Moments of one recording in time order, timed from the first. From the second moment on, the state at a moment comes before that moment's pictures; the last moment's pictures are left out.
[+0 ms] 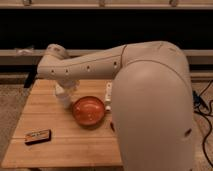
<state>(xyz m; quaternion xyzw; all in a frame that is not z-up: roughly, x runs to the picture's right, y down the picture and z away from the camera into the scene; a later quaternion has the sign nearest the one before) -0.165 -0.019 0.756 -0.13 0.07 0.23 0.96</state>
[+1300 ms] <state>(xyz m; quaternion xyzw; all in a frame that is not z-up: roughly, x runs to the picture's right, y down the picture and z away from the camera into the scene) -0.158 -0.012 0.826 -0.11 0.13 0.23 0.96</state>
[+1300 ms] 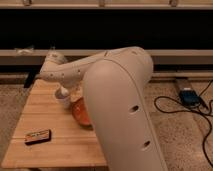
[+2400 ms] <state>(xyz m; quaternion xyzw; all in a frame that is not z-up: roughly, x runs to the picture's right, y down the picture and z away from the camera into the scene) -0.193 0.010 0.799 -0.11 0.10 0.19 0.97</state>
